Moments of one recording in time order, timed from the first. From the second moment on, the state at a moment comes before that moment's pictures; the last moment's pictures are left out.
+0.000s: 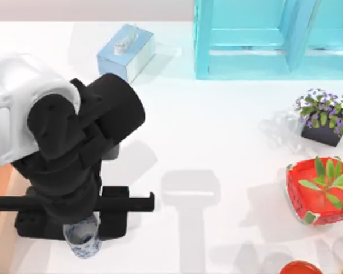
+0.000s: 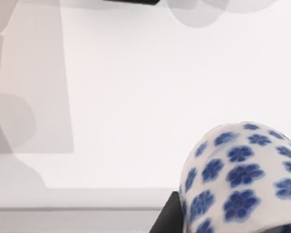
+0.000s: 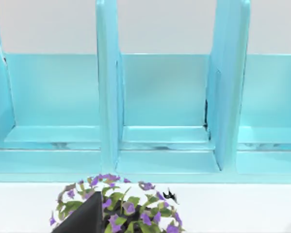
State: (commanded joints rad) left arm -0.76 1.42 1.09 -1.24 0.00 -0.74; right arm 0.00 0.00 0.00 0.00 0.00 0.00
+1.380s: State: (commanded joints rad) left arm 0.35 1.44 1.08 -1.21 -0.01 0.37; right arm 0.00 0.00 0.00 0.00 0.00 0.00
